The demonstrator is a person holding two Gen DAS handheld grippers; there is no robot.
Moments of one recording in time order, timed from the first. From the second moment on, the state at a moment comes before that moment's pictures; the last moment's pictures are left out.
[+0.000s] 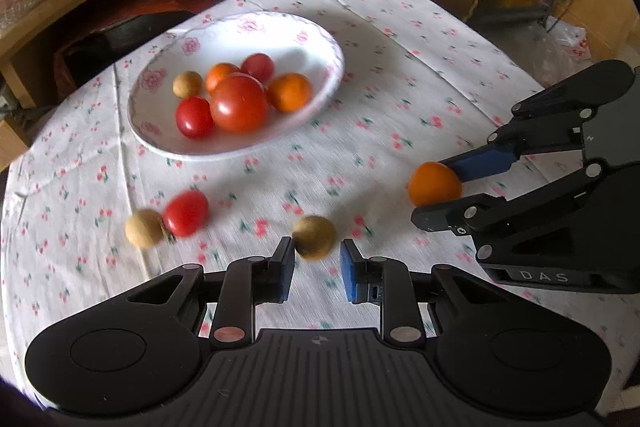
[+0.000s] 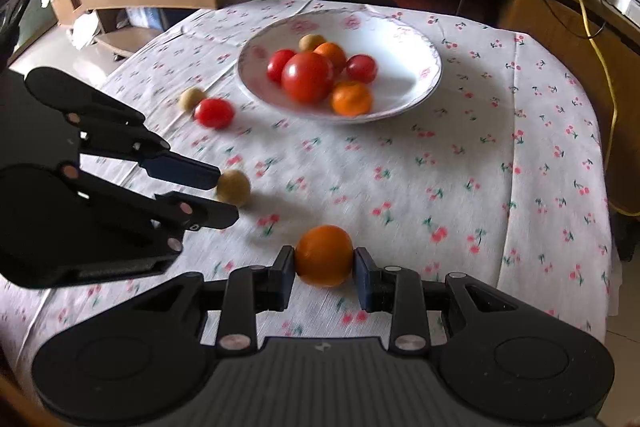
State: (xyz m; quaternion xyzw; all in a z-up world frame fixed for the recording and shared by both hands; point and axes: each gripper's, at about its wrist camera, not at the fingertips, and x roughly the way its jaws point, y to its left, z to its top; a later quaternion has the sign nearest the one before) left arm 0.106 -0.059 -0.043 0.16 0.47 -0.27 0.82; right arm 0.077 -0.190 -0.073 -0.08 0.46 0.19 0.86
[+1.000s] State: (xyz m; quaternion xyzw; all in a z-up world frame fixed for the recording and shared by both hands) left arm 0.093 -0.083 -0.055 0.18 0.47 -0.29 0.82; right arm 0.055 -0.193 -0.080 -0.08 0.47 0.18 0.86
